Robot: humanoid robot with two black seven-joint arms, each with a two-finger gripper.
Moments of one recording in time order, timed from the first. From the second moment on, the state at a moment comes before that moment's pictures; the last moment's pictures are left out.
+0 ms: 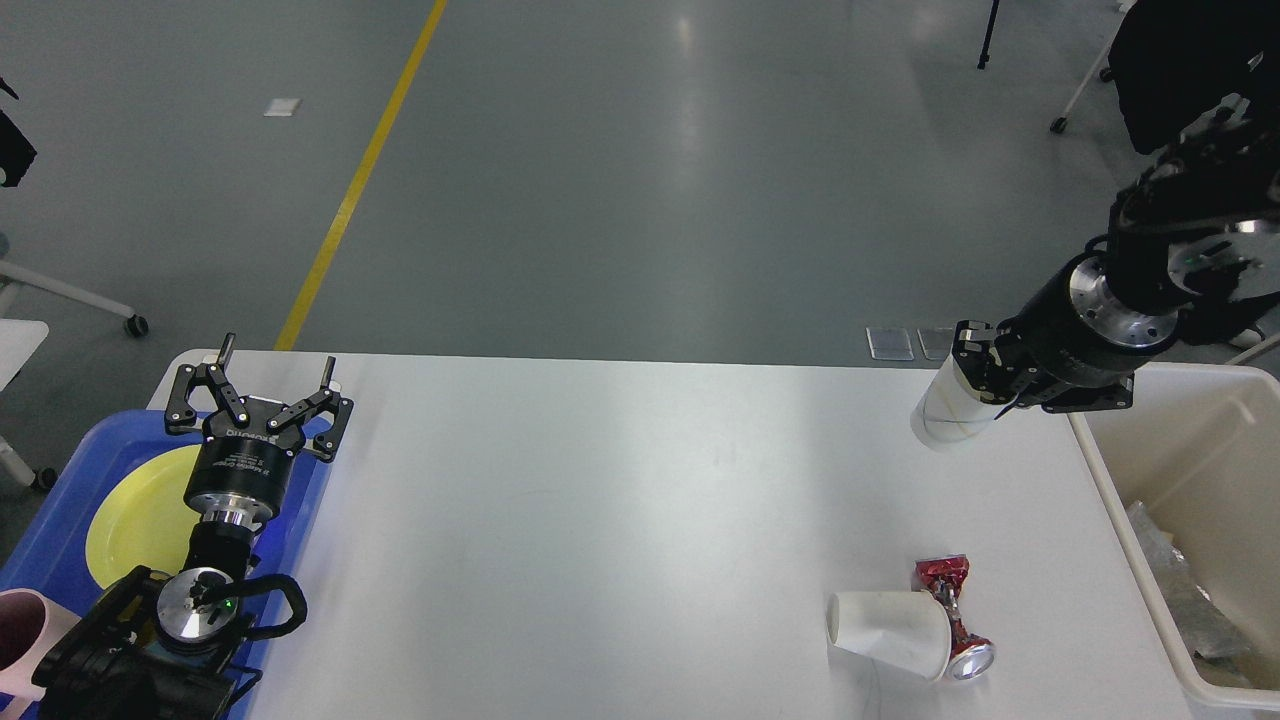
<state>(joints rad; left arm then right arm) -0.34 0.18 -1.27 -0.70 -0.08 -0.61 -0.24 2.27 -0.28 -1.42 1.54 0.23 0.51 -0.16</state>
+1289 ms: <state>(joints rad) -0.34 0.18 -1.27 -0.70 -0.08 -0.61 -0.24 1.75 -0.51 -1.64 1.27 0.26 0.09 -0.16</state>
